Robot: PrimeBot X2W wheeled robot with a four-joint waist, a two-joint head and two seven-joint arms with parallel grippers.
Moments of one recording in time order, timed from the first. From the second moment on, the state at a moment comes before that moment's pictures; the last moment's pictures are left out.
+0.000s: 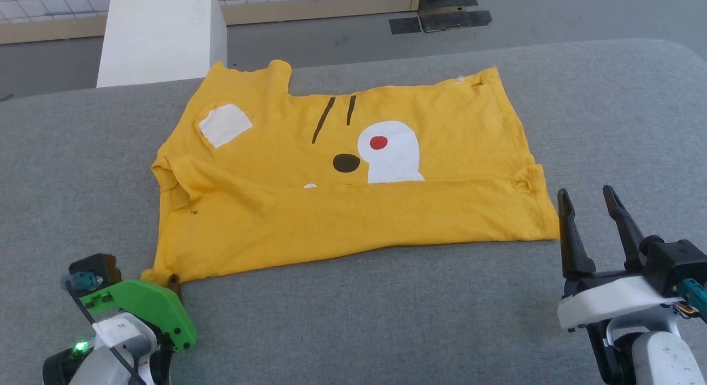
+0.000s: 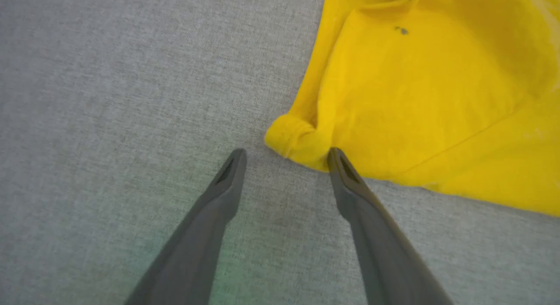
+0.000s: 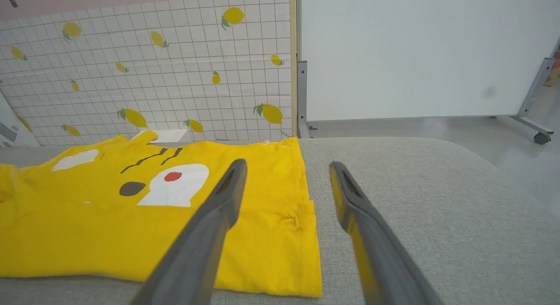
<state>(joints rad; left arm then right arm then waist) -0.11 0.39 -0.24 0.16 -0.68 0.41 0.29 -0.08 -0.05 -0.07 0.03 0.09 0.13 -0.15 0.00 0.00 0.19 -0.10</state>
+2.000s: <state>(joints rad) 0.13 0.42 -0.26 -0.03 -0.72 0.42 0.26 0.06 -0.05 -0.24 0.00 0.21 0.13 0.54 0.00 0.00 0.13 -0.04</state>
